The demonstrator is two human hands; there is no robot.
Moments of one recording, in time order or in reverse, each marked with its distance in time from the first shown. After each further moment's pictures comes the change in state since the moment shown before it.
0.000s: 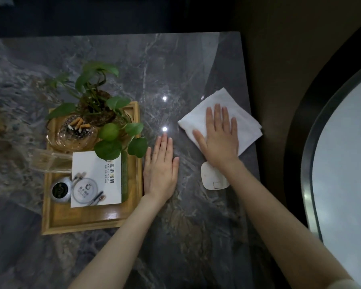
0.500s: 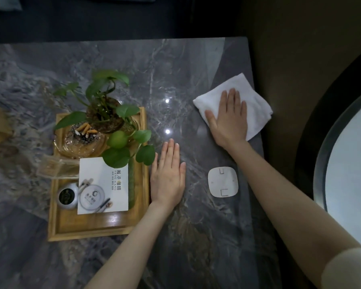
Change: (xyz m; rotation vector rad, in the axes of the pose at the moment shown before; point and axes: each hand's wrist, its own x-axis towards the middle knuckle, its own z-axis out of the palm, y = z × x) left_hand 0.002 0.002 -0.002 0.011 0.001 -0.015; right_hand 0.058 0.006 -0.012 0.071 0.064 0.070
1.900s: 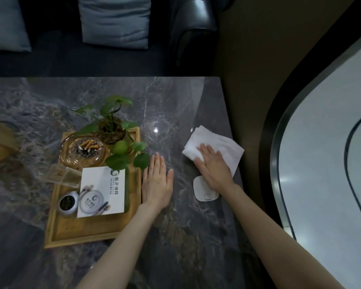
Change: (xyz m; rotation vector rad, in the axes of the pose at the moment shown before) left_hand -0.002 0.000 -0.012 -0.155 -0.132 -0.064; right_hand -0.097 0.010 -0.022 0.286 -0.214 -0.118
